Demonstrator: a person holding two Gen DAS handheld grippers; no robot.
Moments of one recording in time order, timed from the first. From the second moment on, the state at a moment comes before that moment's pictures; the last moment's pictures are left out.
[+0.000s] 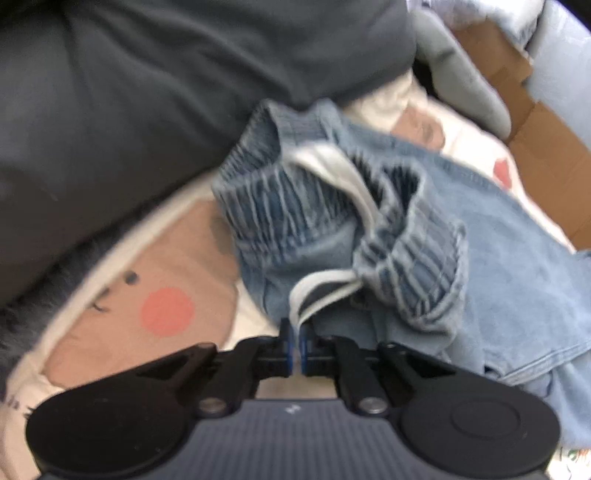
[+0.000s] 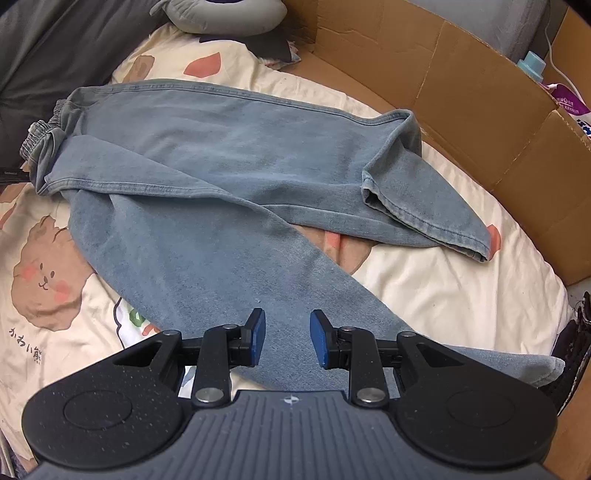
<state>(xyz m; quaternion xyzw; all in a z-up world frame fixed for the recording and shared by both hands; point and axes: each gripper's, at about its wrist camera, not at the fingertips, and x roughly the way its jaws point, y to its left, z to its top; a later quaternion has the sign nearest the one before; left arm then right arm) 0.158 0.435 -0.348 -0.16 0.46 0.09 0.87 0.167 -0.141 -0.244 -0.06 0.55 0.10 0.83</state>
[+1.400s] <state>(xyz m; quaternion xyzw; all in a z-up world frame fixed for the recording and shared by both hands) 0.328 0.371 -0.225 -0.10 0.43 0.02 0.90 0.148 -0.168 -0.258 0.01 0.53 0.07 0.85</state>
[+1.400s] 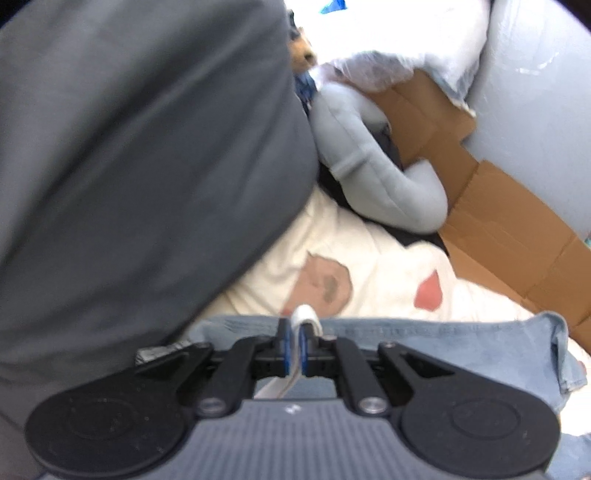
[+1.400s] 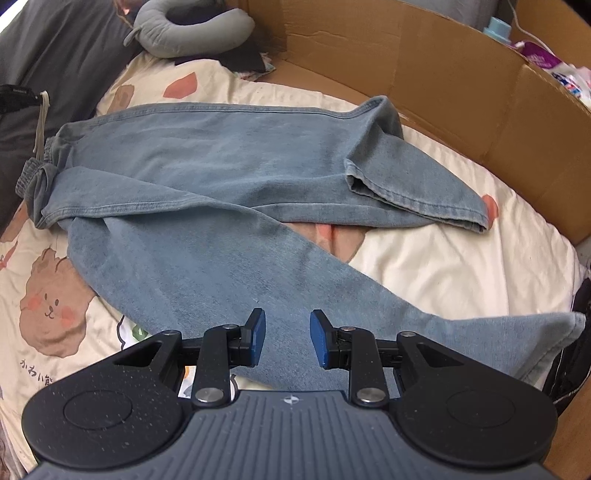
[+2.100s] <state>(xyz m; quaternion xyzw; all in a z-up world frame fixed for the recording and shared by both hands) 0.283 0.318 -0.229 -0.09 0.47 0.03 0.88 0.101 -0.244 -0.250 0.08 0.50 -0.01 0.86</state>
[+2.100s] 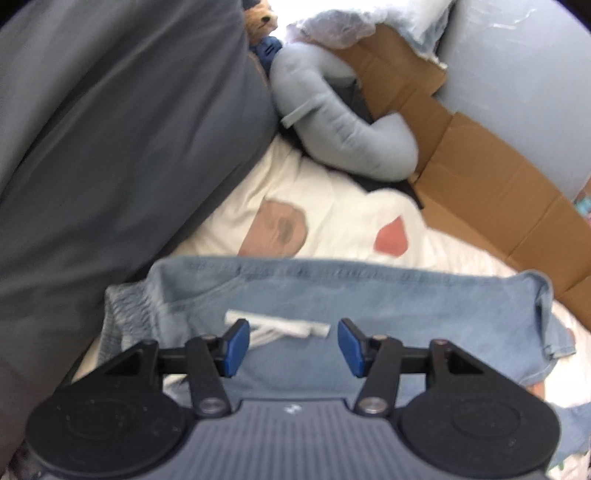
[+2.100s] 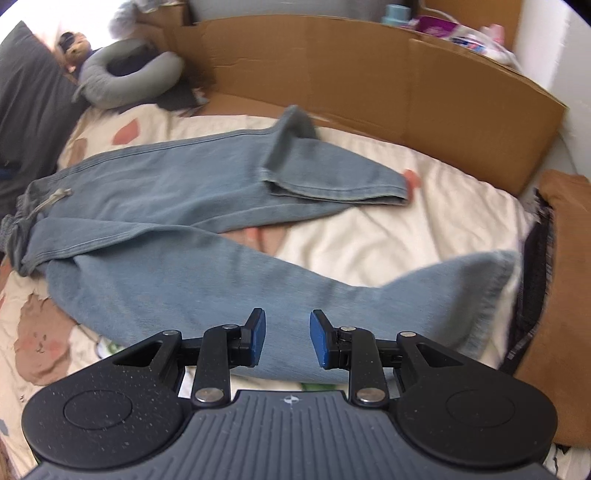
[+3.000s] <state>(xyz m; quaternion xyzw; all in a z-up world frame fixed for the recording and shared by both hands) 0.148 0.344 -0.302 -0.33 0.43 0.17 0.82 0.117 -0.358 -0.270 0.20 0.47 -0.15 0.85</state>
